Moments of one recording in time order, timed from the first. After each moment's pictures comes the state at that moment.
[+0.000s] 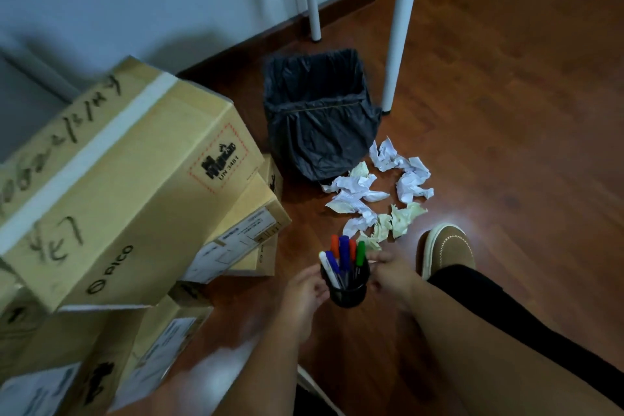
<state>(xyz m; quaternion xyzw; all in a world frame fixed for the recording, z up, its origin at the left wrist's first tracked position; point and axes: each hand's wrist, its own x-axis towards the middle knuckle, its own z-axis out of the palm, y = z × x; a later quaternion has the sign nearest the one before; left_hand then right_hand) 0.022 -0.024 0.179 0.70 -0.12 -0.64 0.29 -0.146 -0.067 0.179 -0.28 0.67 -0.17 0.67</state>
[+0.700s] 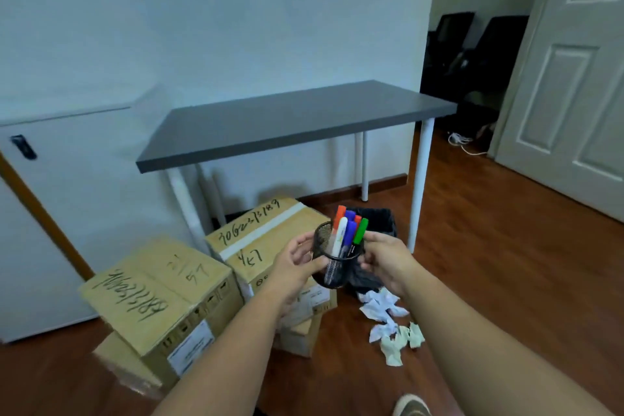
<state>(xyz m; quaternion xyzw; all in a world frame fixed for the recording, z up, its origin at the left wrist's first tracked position) 0.093 0.084 0.505 0.55 -0.39 -0.50 0.54 -0.085 0.022 0.519 -0.41 0.50 -0.37 0.67</state>
